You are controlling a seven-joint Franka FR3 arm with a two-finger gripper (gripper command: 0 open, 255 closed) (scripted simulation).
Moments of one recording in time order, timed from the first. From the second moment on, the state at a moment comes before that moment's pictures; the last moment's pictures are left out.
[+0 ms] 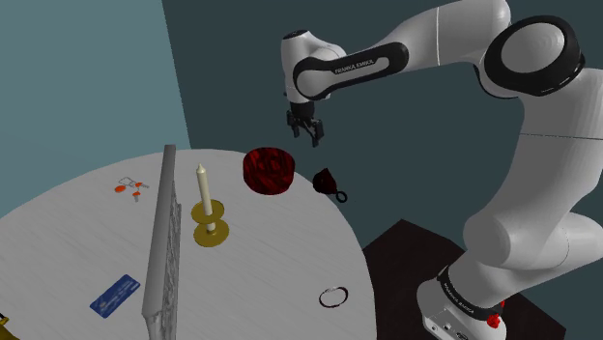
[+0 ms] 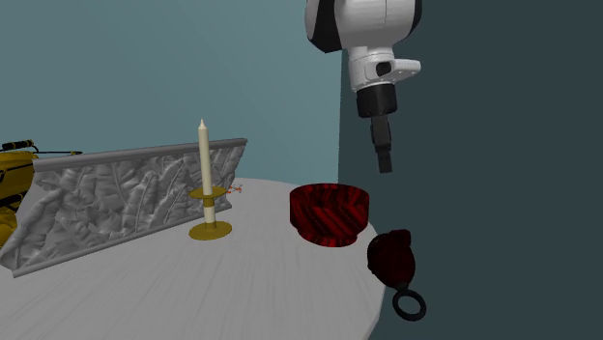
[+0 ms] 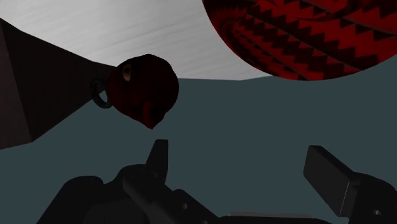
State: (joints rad) arm -0.55 0.49 0.82 -1.73 -0.55 1.85 1.92
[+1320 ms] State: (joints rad) arm -0.66 0.38 0.86 -1.91 -0.49 2.00 1.93
